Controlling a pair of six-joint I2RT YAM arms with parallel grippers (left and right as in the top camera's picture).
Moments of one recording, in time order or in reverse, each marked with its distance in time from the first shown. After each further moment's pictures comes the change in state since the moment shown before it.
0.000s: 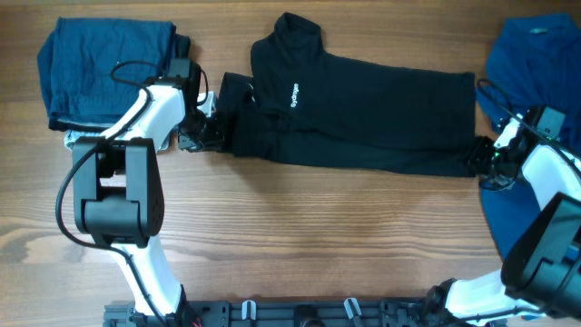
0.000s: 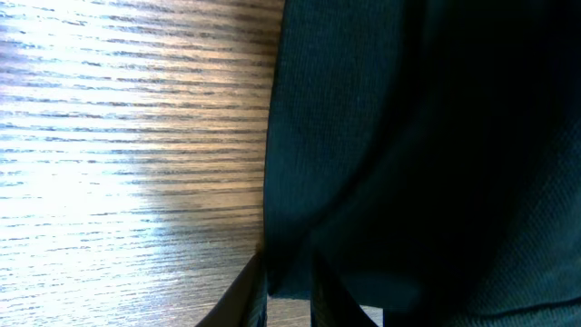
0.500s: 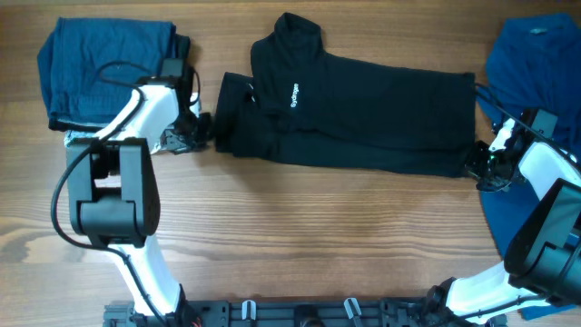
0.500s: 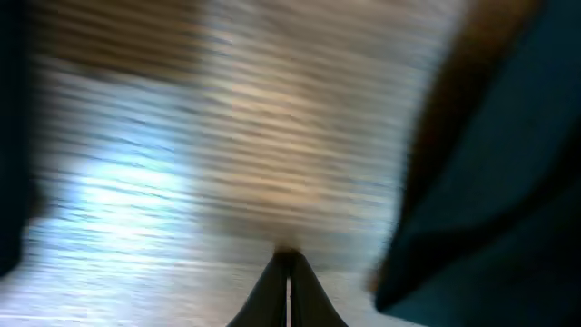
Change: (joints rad) left arm 0.039 0.000 0.000 -0.015 -0.164 -0.078; right arm 0.000 0.052 0.000 0.014 0.029 -0.023
